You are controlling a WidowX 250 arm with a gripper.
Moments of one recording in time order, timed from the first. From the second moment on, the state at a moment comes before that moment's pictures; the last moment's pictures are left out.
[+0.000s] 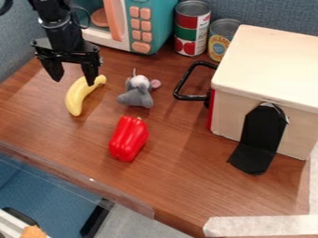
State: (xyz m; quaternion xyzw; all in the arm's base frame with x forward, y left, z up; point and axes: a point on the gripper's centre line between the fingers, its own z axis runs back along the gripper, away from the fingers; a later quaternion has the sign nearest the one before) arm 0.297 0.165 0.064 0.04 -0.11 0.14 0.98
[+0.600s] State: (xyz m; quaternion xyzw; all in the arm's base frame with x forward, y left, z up) arm 0.242 0.127 0.081 0.04 -0.09 0.11 0.99
